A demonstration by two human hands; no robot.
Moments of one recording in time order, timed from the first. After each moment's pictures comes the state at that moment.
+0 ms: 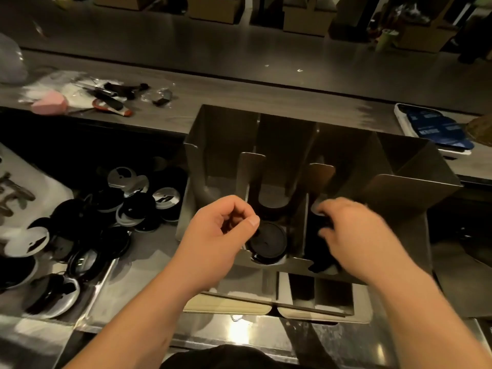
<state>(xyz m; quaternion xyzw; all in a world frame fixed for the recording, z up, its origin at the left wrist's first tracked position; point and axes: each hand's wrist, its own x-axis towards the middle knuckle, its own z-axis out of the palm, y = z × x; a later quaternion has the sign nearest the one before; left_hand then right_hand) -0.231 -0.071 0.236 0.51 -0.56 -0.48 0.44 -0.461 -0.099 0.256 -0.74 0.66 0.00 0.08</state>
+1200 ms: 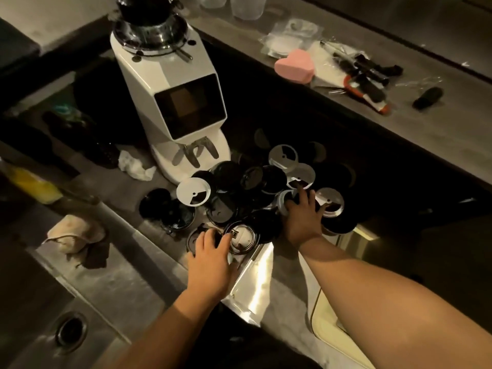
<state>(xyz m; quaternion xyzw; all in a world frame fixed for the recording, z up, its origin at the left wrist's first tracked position) 0.110 -0.019 -0.007 0.85 -0.47 -0.23 0.05 -0.029 -0.221 -0.011 -0.84 0.52 0.09 0.11</state>
